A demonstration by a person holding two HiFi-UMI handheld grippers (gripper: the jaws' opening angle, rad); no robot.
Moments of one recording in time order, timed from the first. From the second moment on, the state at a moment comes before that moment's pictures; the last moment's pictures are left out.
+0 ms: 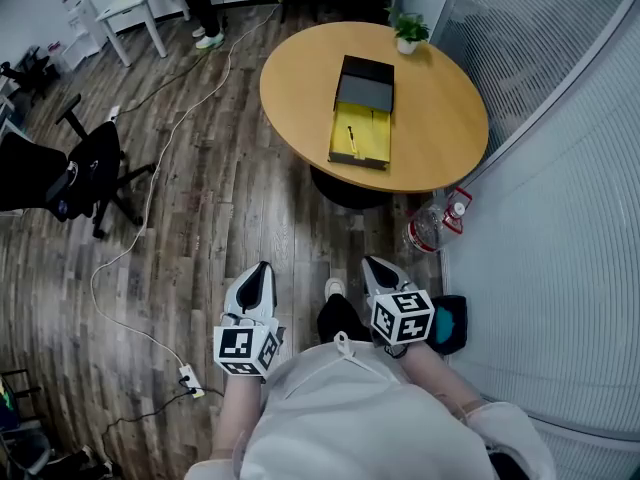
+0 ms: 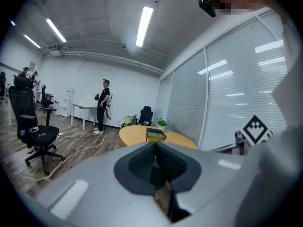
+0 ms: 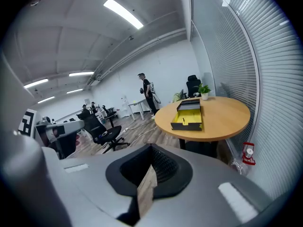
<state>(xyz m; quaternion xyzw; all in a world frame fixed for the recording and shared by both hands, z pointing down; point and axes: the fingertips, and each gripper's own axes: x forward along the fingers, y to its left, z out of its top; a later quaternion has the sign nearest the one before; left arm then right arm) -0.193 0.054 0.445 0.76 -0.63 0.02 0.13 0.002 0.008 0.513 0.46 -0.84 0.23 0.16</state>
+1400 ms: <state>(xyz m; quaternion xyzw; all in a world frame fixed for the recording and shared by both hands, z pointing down) -0.157 -0.405 0.456 0.85 -0.51 0.07 0.14 -0.006 -0.381 0.526 0.51 -0.80 0.22 0.21</state>
